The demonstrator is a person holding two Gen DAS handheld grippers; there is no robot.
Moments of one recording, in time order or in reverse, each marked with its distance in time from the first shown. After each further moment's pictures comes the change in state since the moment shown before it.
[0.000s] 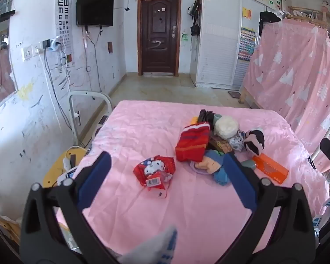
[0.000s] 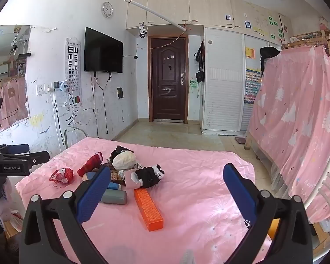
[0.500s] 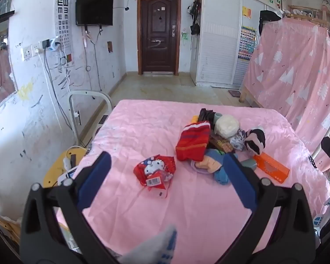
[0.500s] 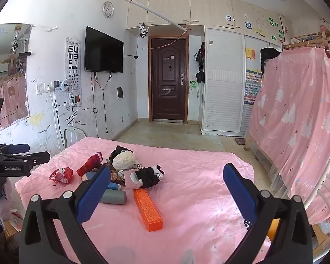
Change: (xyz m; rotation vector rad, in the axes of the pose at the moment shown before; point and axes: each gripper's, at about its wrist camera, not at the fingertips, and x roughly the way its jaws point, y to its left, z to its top) left arm 0.000 0.000 0.000 0.002 0.008 0.005; right arm -0.001 -0.002 0.001 -0.004 0.000 -0.001
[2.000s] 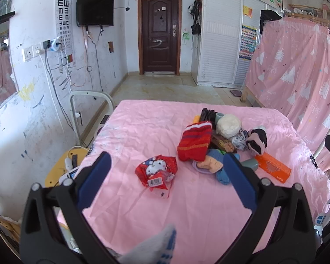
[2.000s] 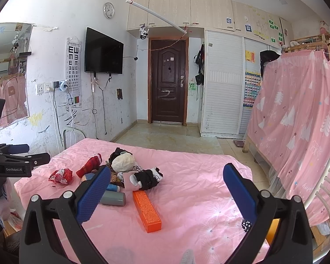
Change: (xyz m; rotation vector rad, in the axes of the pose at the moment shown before) left arm 0.006 0.002 -0.003 0.006 0.006 0.005; right arm -0.002 0.005 0.002 -0.013 -0.014 -0.009
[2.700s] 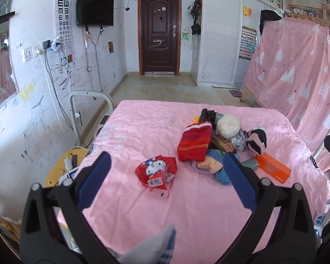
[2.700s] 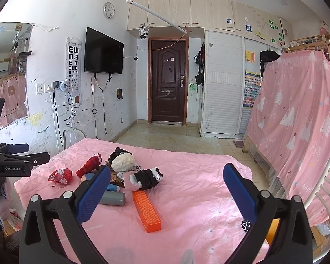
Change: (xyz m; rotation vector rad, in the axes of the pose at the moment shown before) left arm 0.000 -0.001 0.001 0.000 0.000 0.001; right arm 0.000 0.001 0.000 -0.002 0.001 -0.002
